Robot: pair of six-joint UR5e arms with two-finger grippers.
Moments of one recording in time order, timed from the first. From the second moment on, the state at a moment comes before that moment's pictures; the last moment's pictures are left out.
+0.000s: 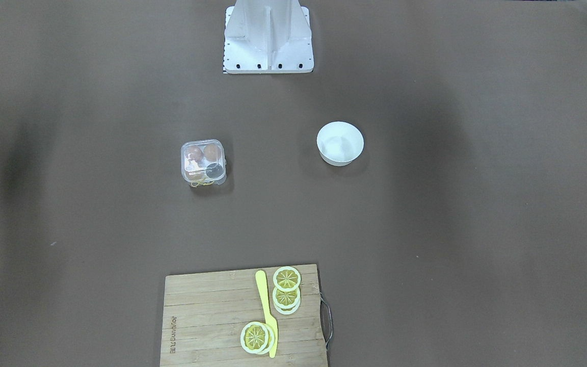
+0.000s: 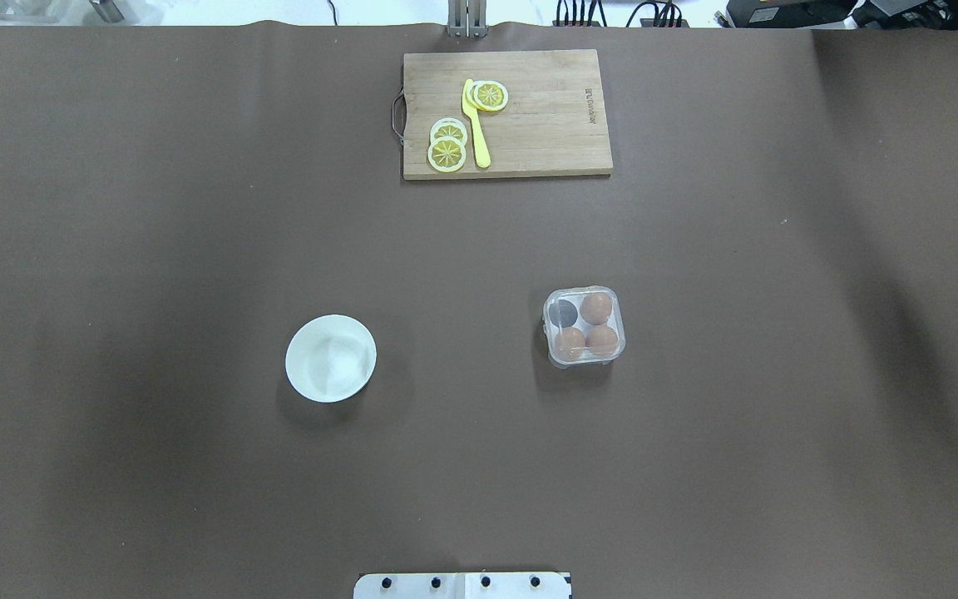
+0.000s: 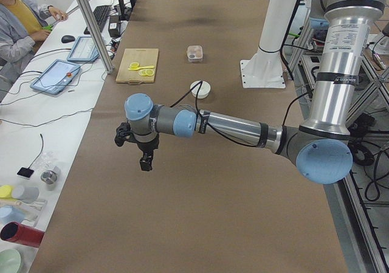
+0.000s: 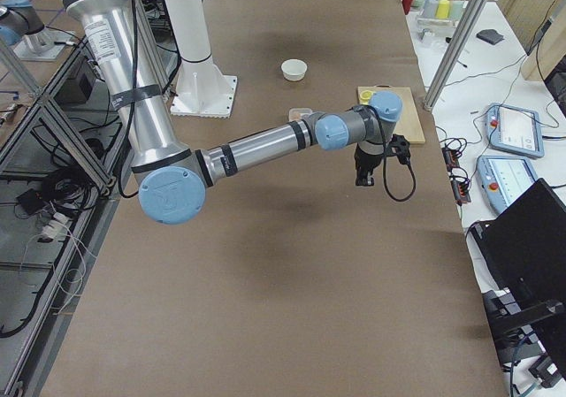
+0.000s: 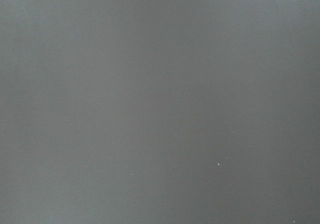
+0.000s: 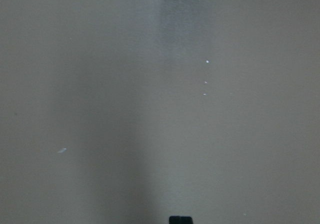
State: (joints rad) left arm -1.49 -1.69 -1.64 -1.54 -2.34 -0.07; right arm 1.39 -1.29 1.51 -1.62 2.31 0.14
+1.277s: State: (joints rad) left arm -1.50 -1.68 -1.62 -1.54 -2.34 -0.08; right arm 1.48 -1.32 1.47 -1.60 2.29 -0.01
